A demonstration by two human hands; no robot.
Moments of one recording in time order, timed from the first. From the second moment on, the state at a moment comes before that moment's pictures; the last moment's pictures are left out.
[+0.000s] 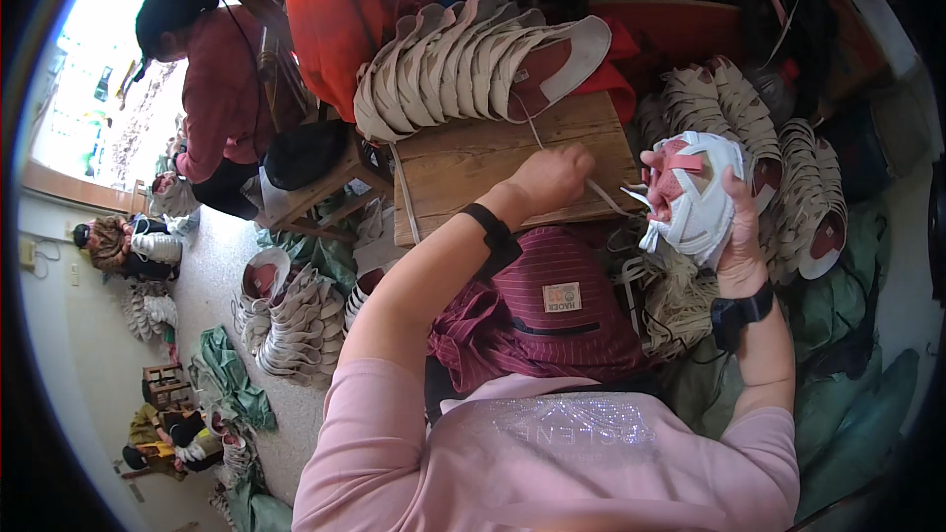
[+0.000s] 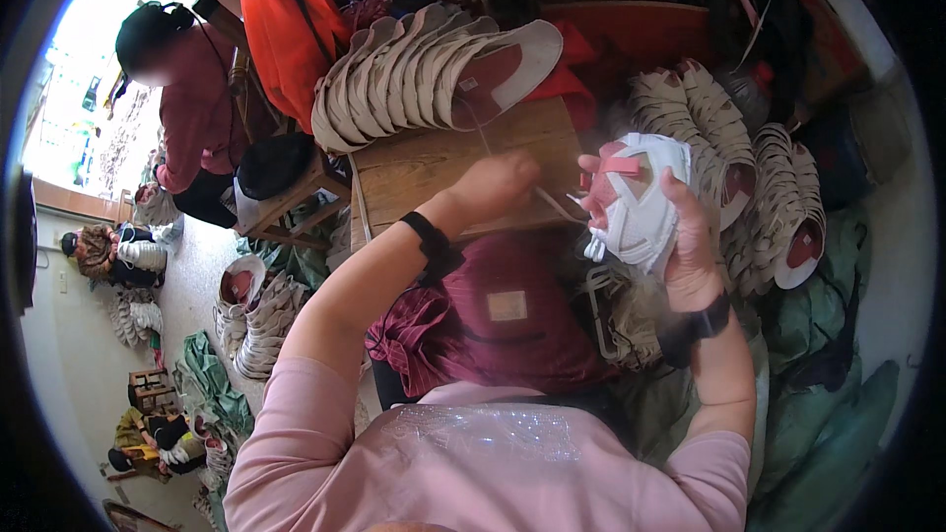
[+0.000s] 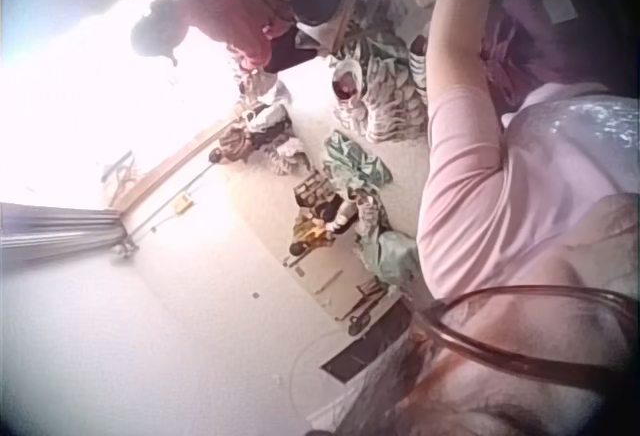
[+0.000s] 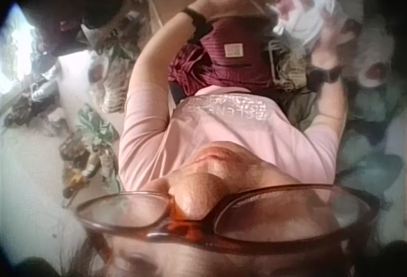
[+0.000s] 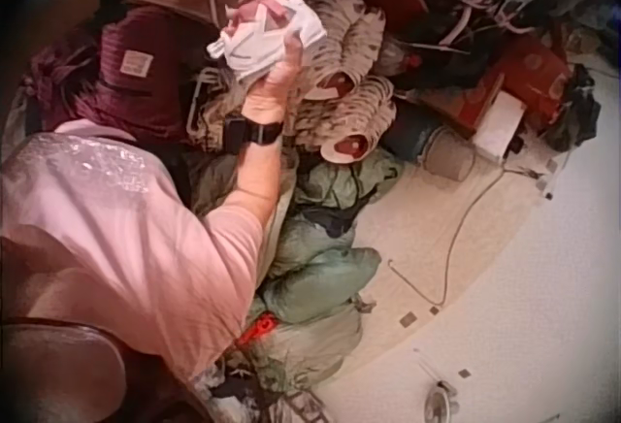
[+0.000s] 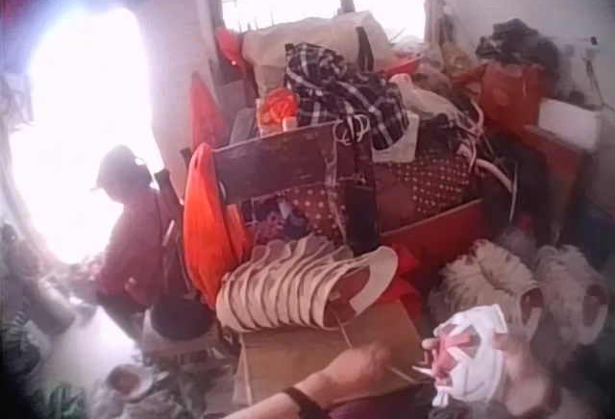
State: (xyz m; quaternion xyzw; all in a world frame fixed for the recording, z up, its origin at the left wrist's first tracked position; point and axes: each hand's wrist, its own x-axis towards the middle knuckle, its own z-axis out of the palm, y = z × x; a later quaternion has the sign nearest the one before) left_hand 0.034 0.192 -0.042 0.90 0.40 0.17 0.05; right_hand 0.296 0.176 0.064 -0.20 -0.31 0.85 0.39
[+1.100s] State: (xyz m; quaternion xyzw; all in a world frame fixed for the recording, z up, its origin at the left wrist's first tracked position) left_hand 0.024 0.165 -0.049 0.57 0.64 0.49 0.14; right_hand 0.133 0.274 0.003 -0.27 -0.82 0.30 0.41
